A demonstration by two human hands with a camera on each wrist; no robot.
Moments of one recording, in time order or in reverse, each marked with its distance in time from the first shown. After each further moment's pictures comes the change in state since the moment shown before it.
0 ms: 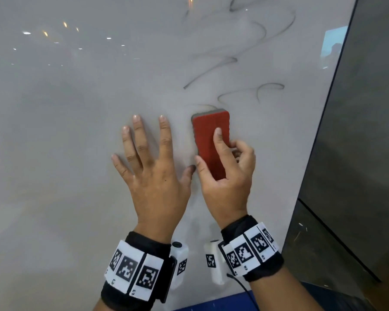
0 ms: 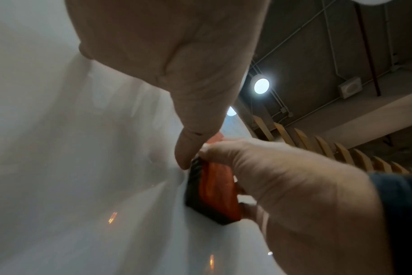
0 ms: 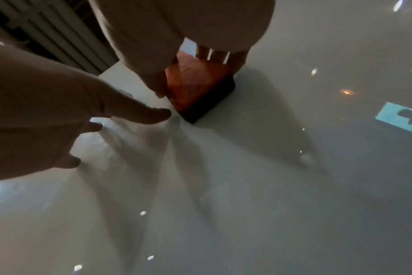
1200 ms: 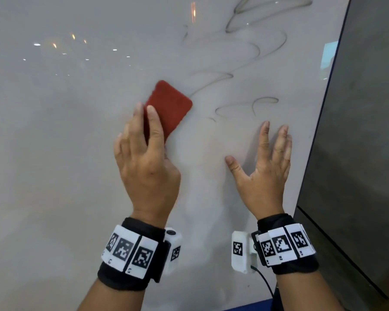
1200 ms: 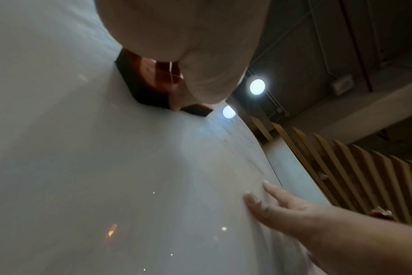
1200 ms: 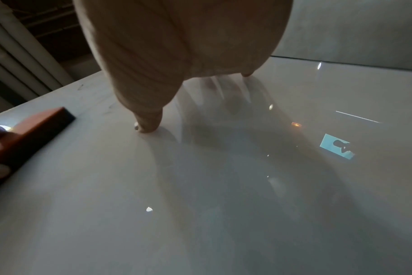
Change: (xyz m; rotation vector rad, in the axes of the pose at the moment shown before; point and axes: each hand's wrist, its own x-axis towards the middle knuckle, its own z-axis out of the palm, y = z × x) left_hand 0.032 0.001 -0.001 -0.117 0.422 0.125; right_hand 0.040 0.043 -0.047 -0.341 -0.280 0.210
